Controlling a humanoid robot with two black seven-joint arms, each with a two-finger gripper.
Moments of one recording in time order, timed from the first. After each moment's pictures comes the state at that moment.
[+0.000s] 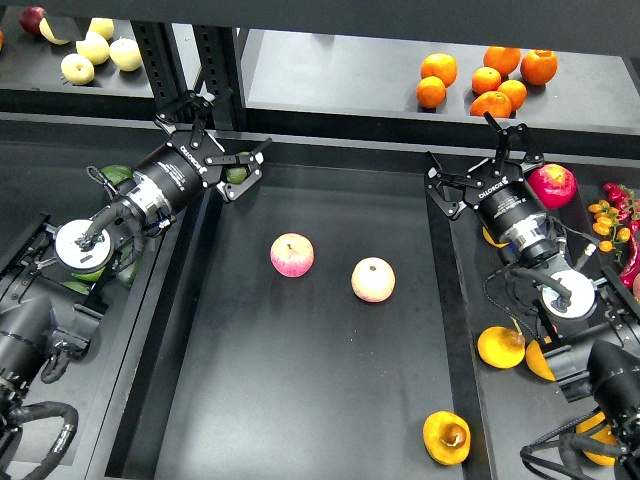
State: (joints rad) left arm -0.59 0.04 -1.37 -0.82 0.13 -0.49 0.35; right arm 0.57 0.01 1.40 0.64 -0.27 0.58 -0.05
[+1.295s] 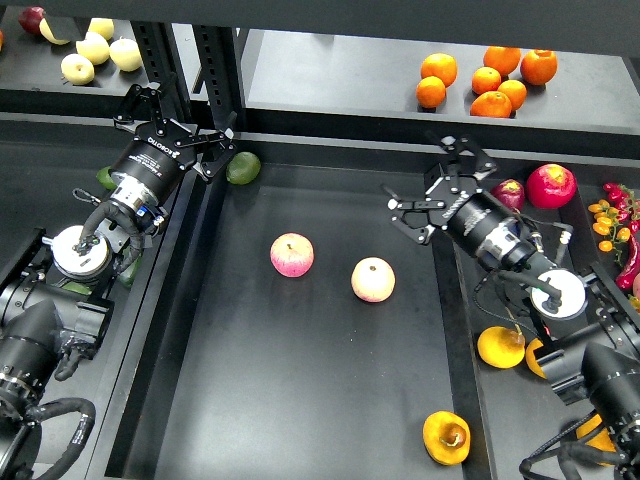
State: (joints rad) left arm -0.58 0.00 -1.49 -0.74 0.07 -0.49 0.28; right arm 0.55 0.02 1.29 0.76 -0.31 0.58 -0.27
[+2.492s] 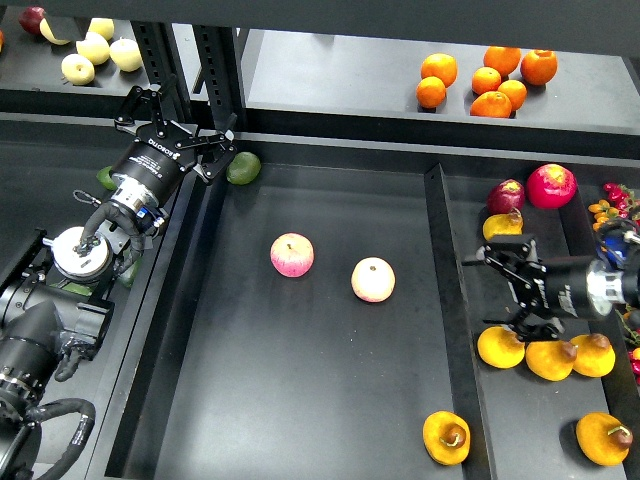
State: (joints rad) left arm -0.58 0.00 -1.50 -0.74 0.07 -0.49 0.27; right arm 0.65 -0.74 0.54 1.14 -0.32 0.58 -0.49
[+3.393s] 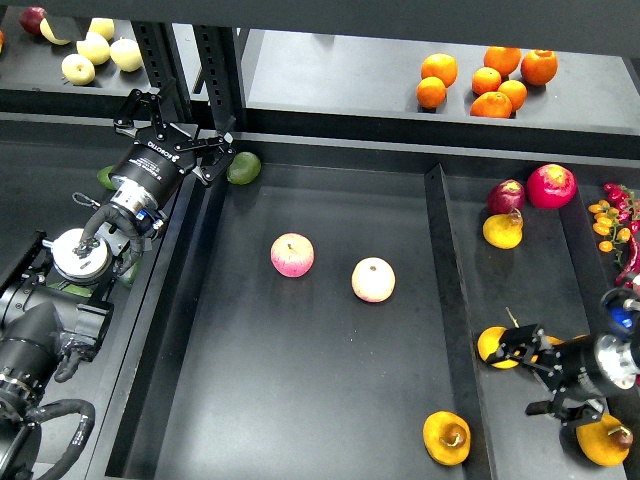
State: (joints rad) left arm -0.58 0.00 -1.50 -0.73 0.07 -0.49 0.27; right arm 0.64 -0.70 0.30 1.15 -0.42 0.58 -0.49
